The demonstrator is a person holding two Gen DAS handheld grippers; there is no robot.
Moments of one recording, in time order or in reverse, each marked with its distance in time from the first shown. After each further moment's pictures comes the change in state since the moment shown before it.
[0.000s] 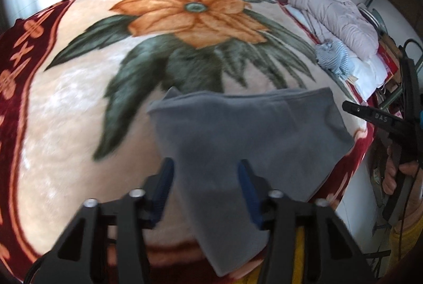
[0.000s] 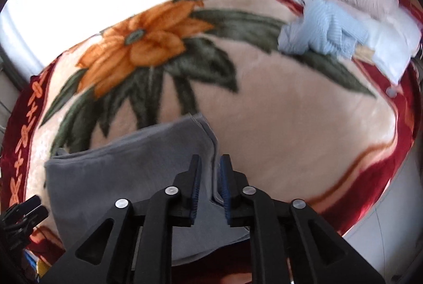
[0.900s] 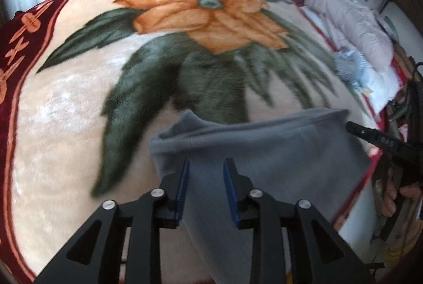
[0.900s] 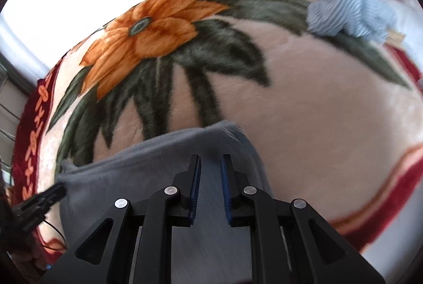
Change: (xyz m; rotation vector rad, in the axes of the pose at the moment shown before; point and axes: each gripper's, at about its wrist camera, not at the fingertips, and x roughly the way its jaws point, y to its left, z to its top) left arm 0.029 0.020 0.027 -0.044 0.021 0.014; right arm 0.045 0.003 0.009 0.036 0.077 0.053
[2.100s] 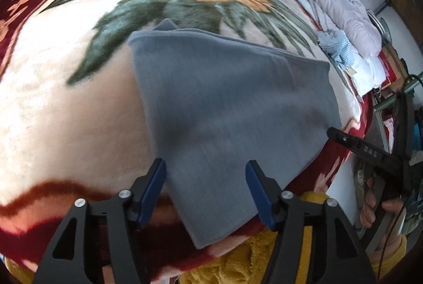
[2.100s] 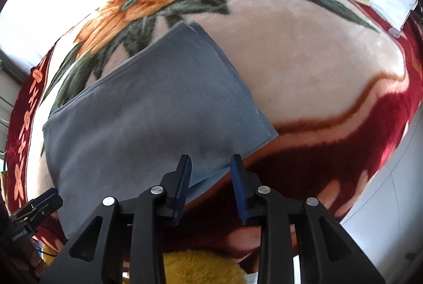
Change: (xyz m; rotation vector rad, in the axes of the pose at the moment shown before) left arm -0.011 -0.016 -0.080 -0.091 0.116 -0.059; right arm -0.024 -0.015 -0.093 0.050 0.065 -0.034
